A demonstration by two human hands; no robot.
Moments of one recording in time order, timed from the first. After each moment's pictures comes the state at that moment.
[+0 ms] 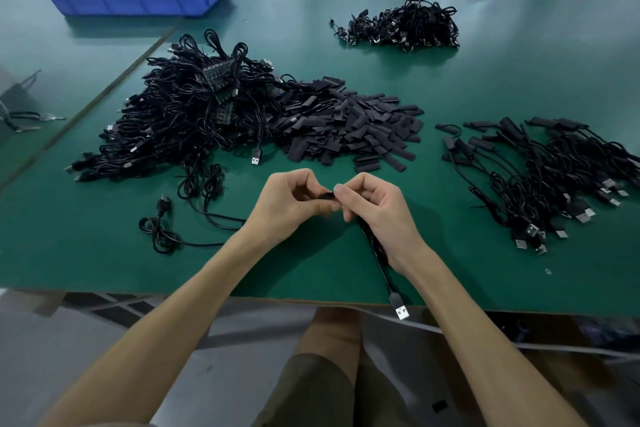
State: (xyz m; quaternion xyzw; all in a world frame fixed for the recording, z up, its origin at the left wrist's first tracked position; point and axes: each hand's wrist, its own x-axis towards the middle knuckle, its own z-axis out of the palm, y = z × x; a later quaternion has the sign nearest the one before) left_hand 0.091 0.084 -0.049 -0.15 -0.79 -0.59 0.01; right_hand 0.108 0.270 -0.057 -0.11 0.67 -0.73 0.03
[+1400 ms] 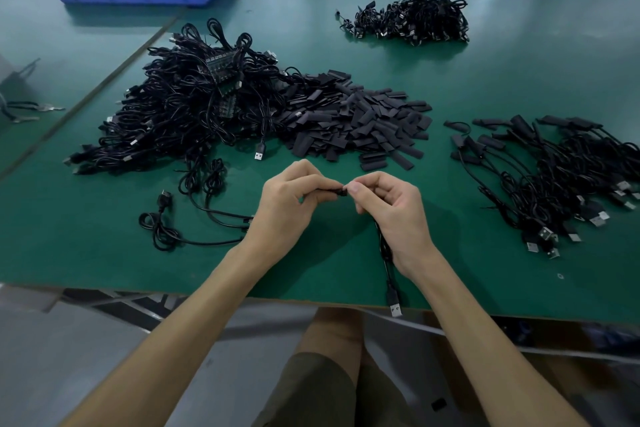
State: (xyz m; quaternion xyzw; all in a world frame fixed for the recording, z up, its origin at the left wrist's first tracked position) left_hand 0.102 0.091 -0.052 -0.23 -0.84 -0.44 0.22; right_hand 0.110 0.270 -0.063 -0.08 0.69 -0.72 -0.05
